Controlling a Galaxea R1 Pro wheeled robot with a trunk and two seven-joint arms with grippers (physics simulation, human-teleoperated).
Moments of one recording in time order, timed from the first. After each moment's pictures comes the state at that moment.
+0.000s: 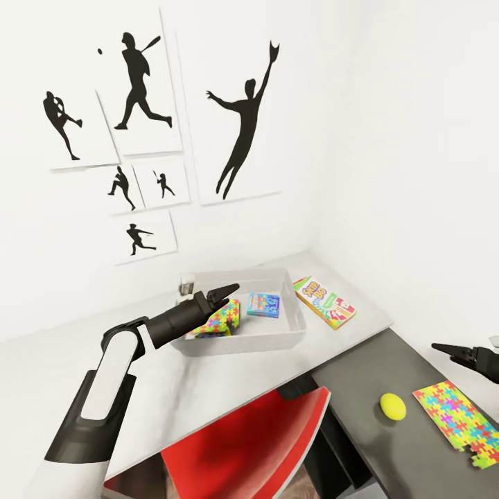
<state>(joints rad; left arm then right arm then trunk) -0.53 -0.02 -0.07 -1.58 1.12 0.90 -0.16 -0.39 -0.61 -0.54 -1.19 -0.22 1.04 1.09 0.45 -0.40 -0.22</state>
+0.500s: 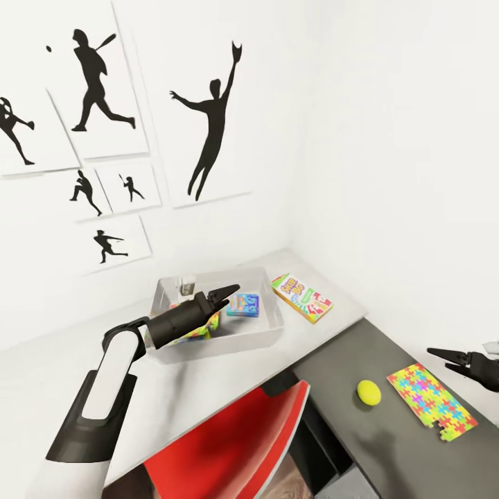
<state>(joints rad) -0.53 -0.02 -0.07 -1.58 1.12 0.90 -0.15 -0.40 -0.59 -0.54 -1.13 -0.21 1.04 1.09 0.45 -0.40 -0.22</state>
